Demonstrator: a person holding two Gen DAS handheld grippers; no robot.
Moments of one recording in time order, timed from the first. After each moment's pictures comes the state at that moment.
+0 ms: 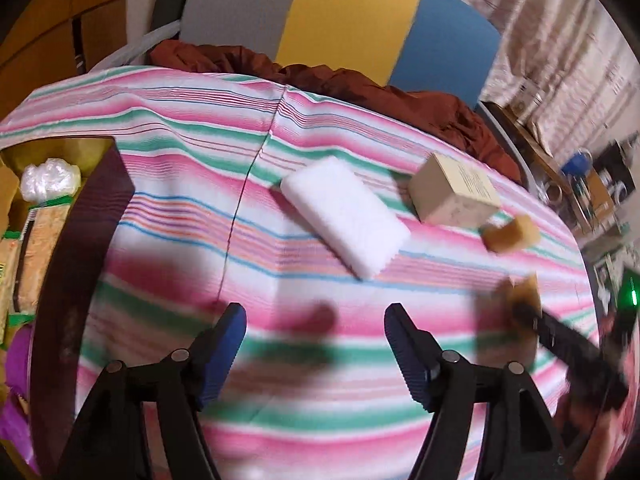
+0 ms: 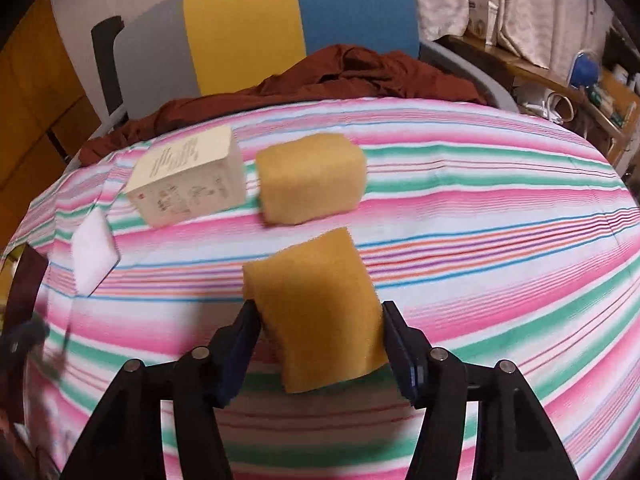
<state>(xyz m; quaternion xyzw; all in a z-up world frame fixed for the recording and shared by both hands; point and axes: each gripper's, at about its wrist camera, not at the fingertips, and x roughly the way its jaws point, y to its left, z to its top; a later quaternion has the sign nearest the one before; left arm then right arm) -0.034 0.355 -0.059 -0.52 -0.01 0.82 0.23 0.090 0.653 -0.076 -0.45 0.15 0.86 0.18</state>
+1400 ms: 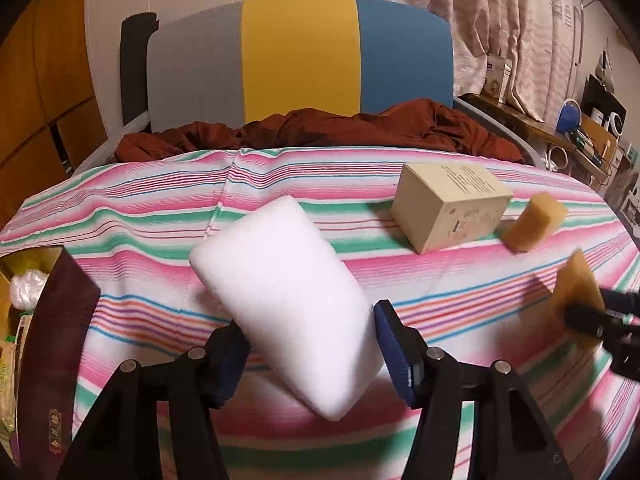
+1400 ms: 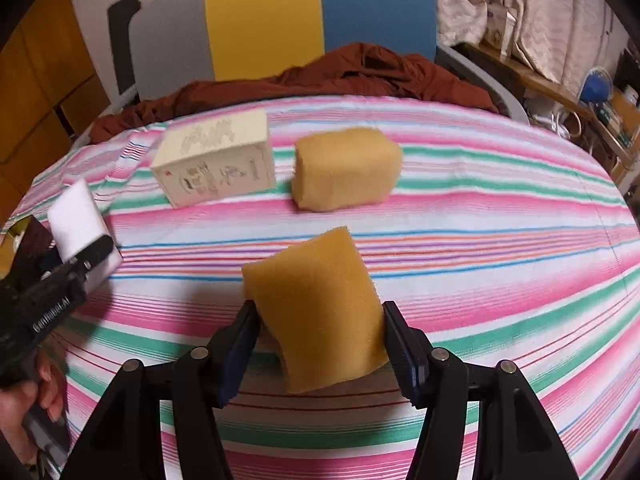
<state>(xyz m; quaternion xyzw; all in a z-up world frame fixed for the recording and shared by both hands) -0.024 0.406 -0.078 -0.38 0.11 0.88 0.26 0.091 0.628 -0.066 -0.46 0.12 0.86 0.16</state>
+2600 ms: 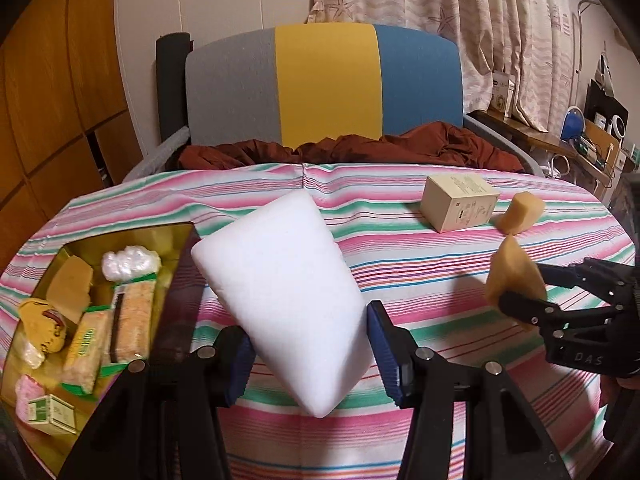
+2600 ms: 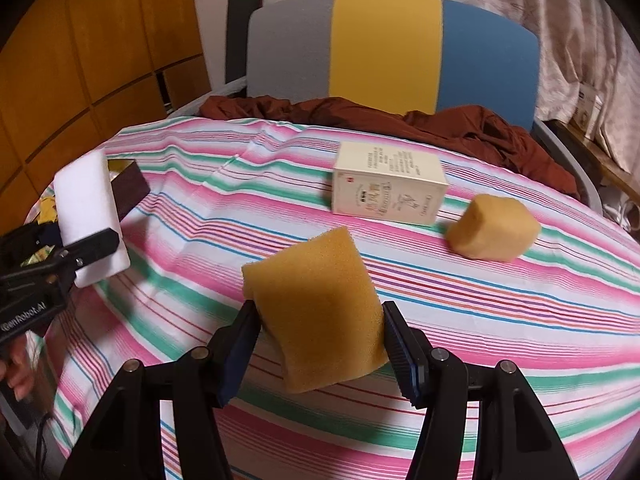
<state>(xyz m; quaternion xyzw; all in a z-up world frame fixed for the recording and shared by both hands) 0.027 0.311 -0.027 -0.35 0.12 0.90 0.23 0.086 0.540 -0.054 -0.41 0.04 0.91 0.01</state>
